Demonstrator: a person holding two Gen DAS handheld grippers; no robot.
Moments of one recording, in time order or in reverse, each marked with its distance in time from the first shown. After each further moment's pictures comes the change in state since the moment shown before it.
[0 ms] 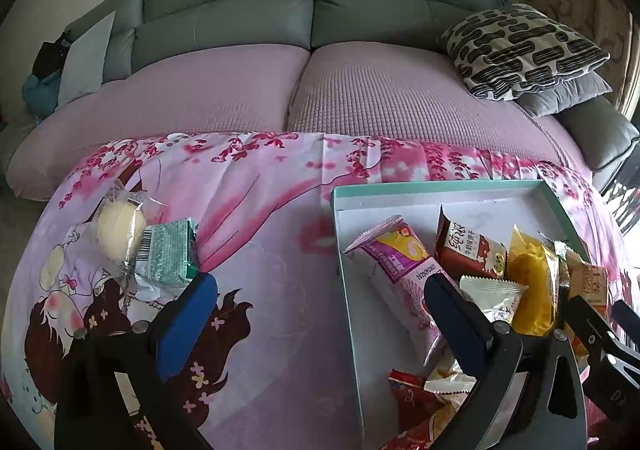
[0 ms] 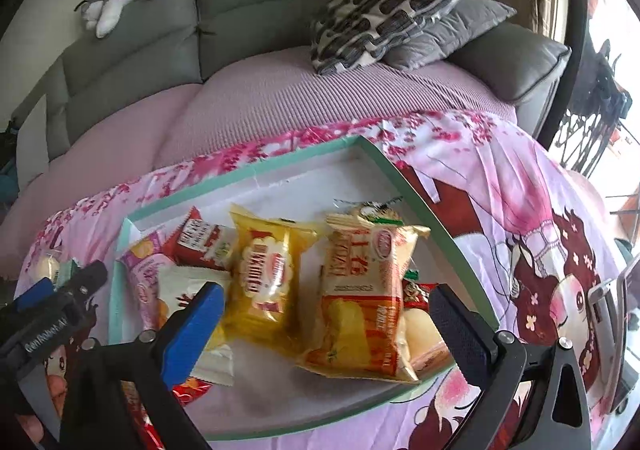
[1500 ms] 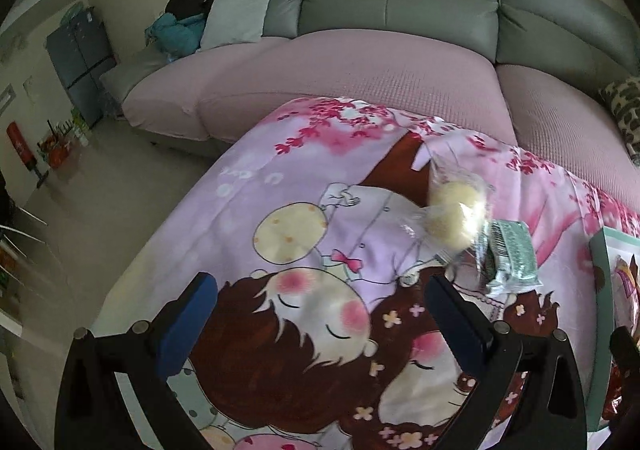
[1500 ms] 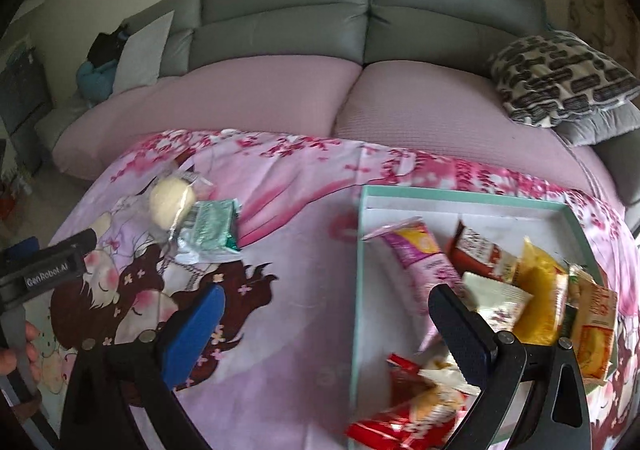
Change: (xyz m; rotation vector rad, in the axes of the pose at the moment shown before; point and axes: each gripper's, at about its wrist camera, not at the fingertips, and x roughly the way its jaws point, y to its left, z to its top) left arm -0.038 0.232 -0.028 -0.268 0.041 0.385; right arm -0.010 0.202 -0.036 -0.365 -0.005 0.244
